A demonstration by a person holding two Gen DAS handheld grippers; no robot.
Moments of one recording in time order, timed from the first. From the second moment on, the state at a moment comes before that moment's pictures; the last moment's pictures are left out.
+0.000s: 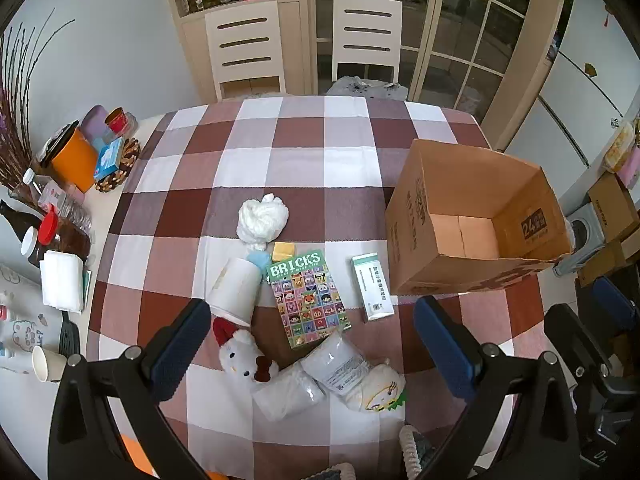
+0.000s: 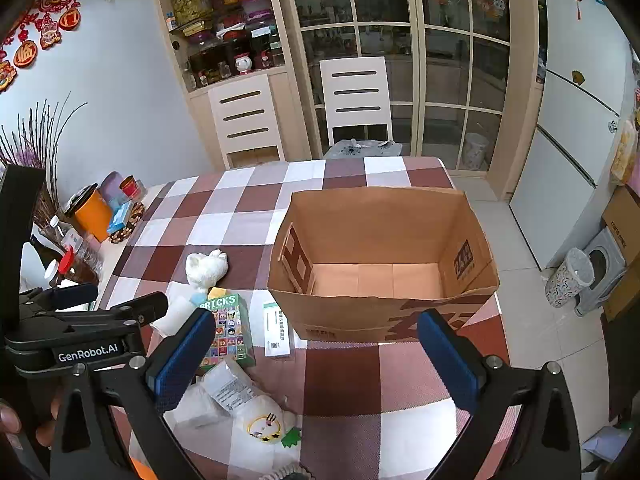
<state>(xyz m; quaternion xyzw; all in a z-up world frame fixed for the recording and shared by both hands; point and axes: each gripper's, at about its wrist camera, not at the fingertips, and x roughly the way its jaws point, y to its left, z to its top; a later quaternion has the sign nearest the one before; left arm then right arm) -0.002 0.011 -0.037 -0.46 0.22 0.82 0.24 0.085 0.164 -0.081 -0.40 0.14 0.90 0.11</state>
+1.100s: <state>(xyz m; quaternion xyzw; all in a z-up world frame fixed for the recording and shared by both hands) 0.007 0.000 -0.055 -0.46 0.28 0.78 0.33 0.090 0.165 -0.110 -0.42 0.15 0.89 0.09</state>
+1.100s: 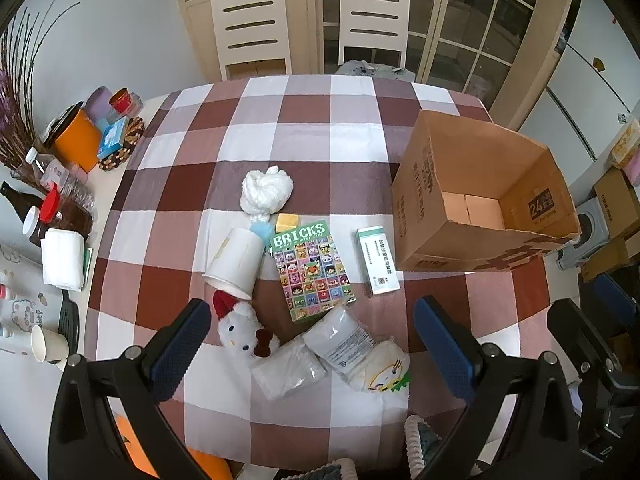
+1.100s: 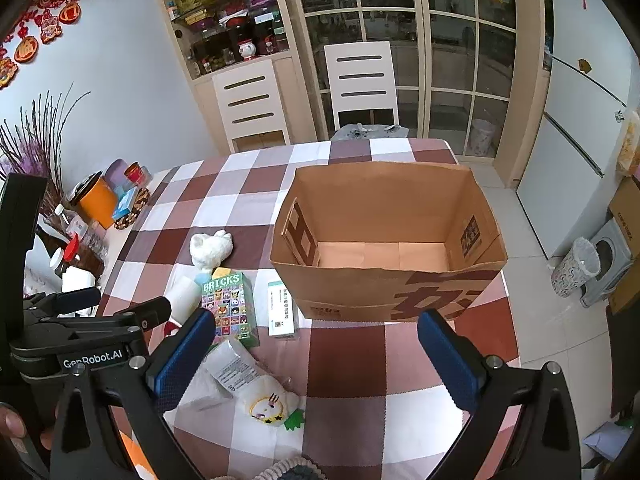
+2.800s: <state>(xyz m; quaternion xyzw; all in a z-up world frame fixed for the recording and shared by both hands) -0.038 -0.125 -0.222 -0.42 0.43 0.63 0.49 0.071 0.078 -0.319 -0.56 -0.06 0.83 -0.01</state>
